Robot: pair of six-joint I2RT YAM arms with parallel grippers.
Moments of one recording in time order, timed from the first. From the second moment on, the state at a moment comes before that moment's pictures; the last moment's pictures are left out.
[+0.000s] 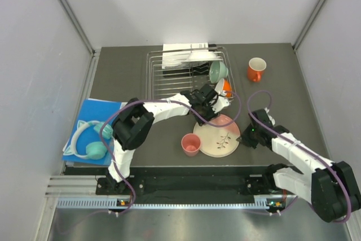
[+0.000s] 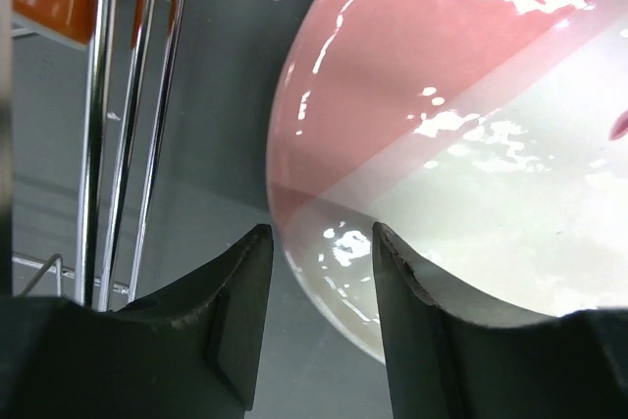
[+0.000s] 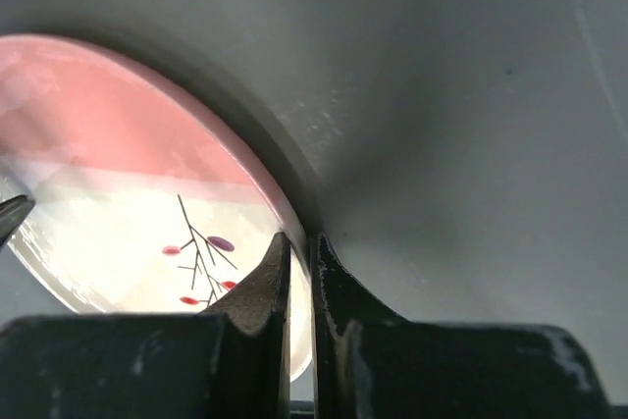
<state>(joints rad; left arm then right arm) -0.86 2.04 1.47 -0.50 0.09 0.30 0.35 1.03 0.42 -0.47 0.03 1.04</state>
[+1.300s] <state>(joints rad) -0.57 2.13 1.56 -0.70 0.65 0.18 0.51 0.64 0.46 -0.41 0.05 0.63</state>
